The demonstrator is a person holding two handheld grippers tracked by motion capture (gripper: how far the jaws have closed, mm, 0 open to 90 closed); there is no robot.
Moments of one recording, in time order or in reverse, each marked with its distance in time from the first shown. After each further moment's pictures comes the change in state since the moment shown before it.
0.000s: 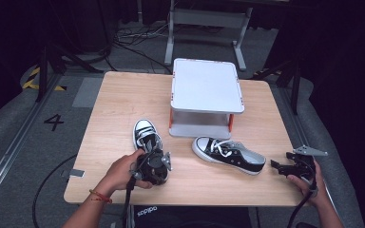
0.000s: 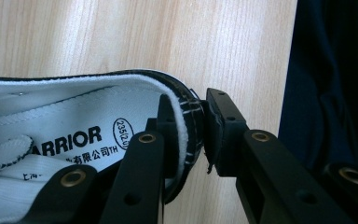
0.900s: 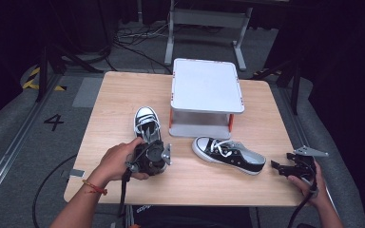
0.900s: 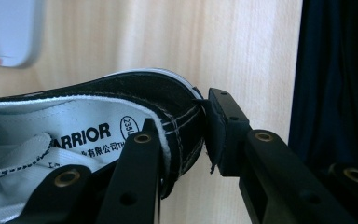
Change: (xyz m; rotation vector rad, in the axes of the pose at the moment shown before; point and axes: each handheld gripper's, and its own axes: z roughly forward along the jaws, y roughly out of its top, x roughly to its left) left arm -0.003 0.016 -0.052 0.052 0.146 0.127; right arm 0.000 -0.002 -0.002 -0.001 0.000 -0.005
